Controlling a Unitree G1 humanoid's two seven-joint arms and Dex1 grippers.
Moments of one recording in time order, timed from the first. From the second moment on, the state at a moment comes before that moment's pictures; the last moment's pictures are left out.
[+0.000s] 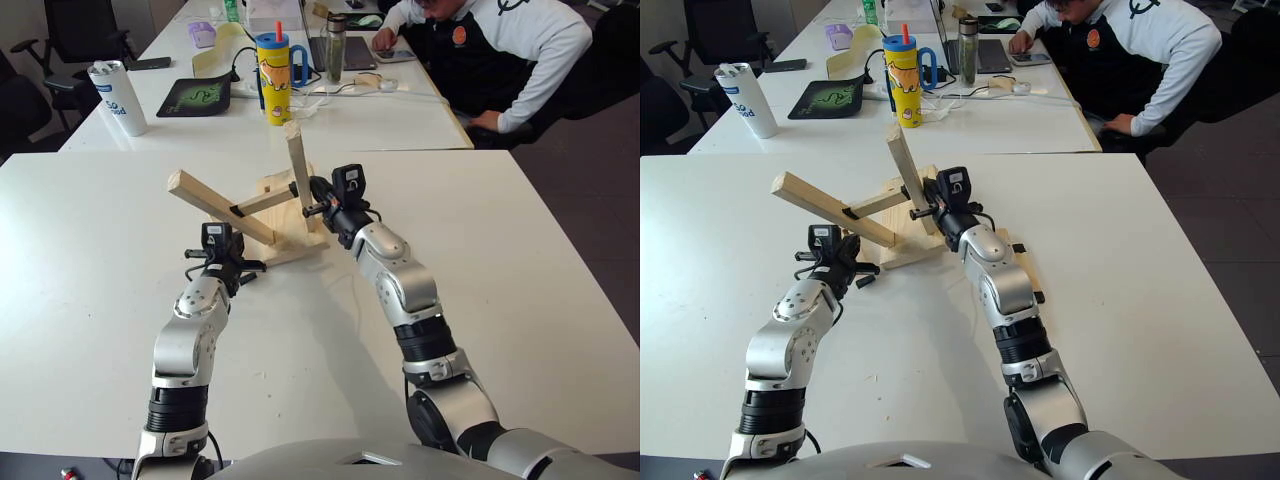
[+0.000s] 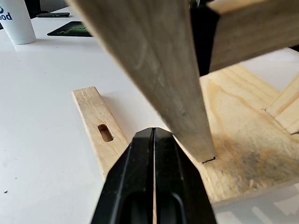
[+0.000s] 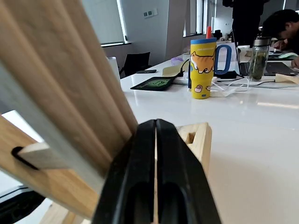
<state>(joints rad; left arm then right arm) -0.11 0.12 0.03 -0.25 -0.17 0.61 -0.03 -0.51 0.07 0.13 0.16 0.19 0.48 0.16</state>
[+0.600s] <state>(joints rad) -0.46 0.30 0.34 -0.20 -0.20 0.52 0.01 -0.86 -0.10 -0.21 0.28 0.24 0.37 0.01</state>
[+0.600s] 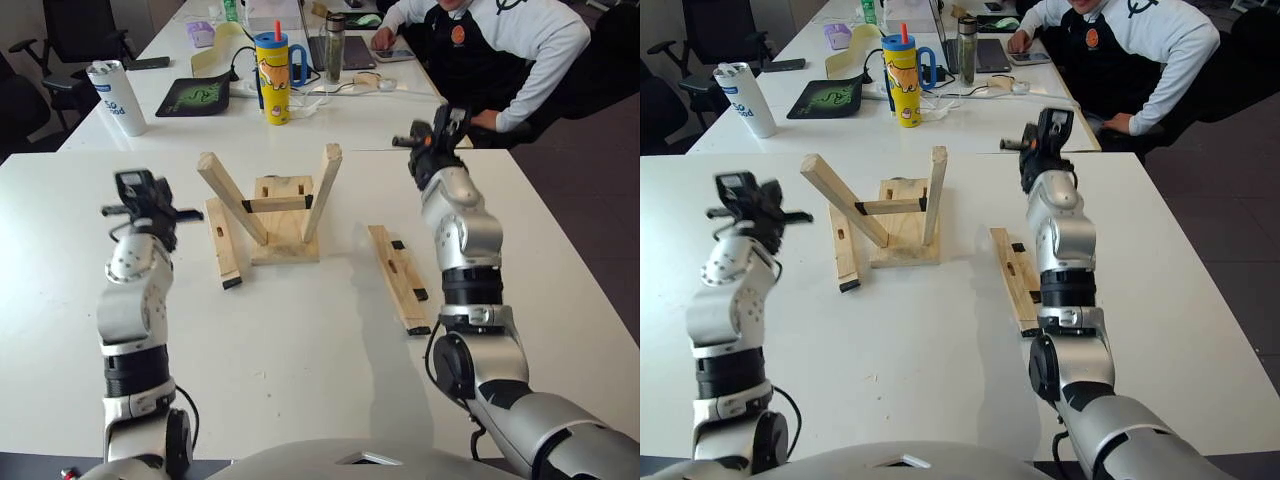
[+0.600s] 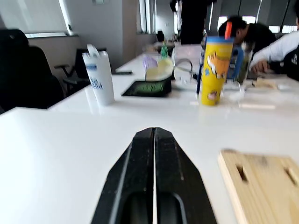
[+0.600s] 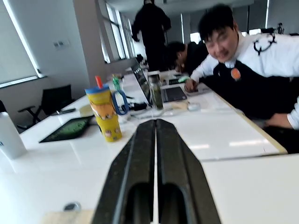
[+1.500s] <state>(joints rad) -0.51 0.15 0.12 -0.12 -0.31 0.36 -0.11 -0.79 -0.04 0.07 0.10 0.36 0.59 0.22</state>
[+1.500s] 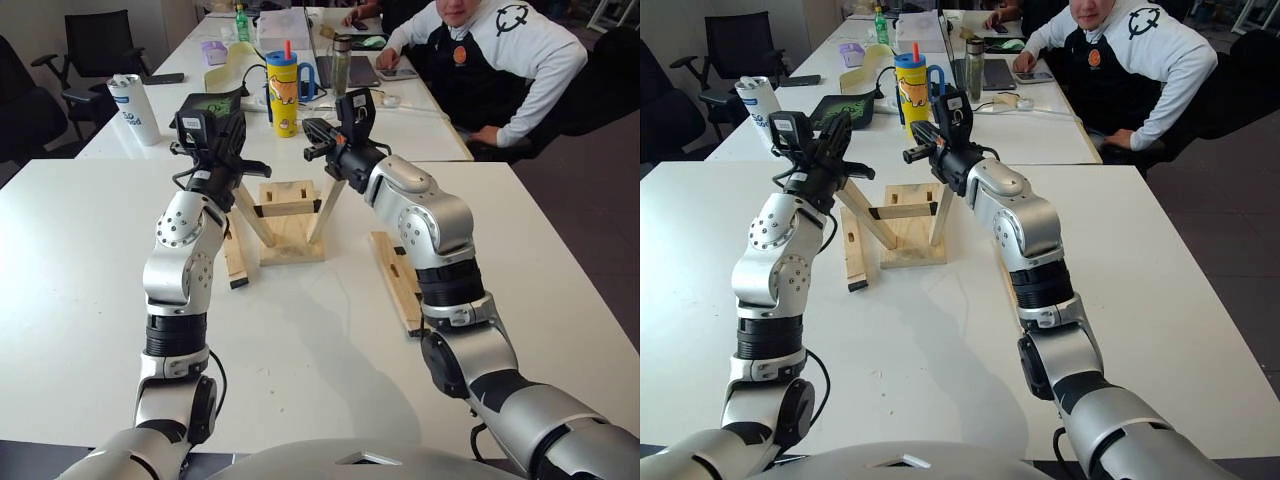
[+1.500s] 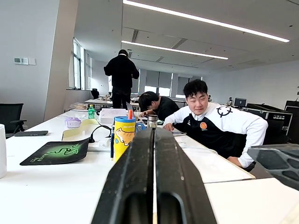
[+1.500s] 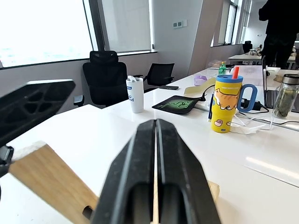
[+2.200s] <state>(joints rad) -0.34 0.18 0.35 -0.14 -0.33 0.29 -0.01 -0.85 -0.24 0.07 0.64 0.11 0.07 0.50</state>
